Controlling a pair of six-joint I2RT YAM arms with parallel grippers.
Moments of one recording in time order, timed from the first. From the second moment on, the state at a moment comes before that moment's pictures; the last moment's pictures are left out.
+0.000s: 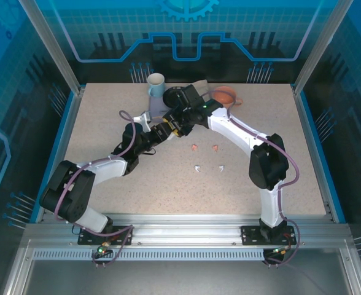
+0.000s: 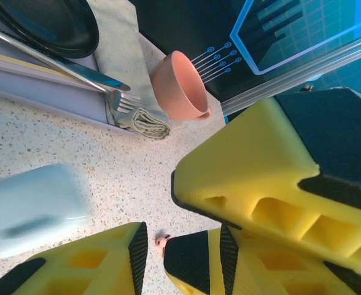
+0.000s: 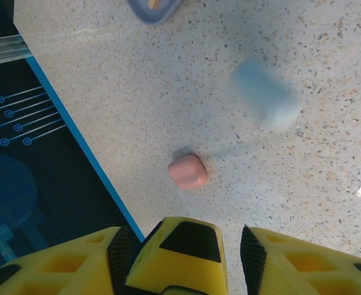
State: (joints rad) left arm -0.37 1.52 0.67 0.61 0.28 -0.95; right arm 0.64 2.01 1.80 -0.68 -0.29 1.41
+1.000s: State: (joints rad) left arm -0.12 1.28 0.79 -0.03 0.21 -0.90; right arm 0.58 2.55 2.51 -1.18 -0.06 0.77
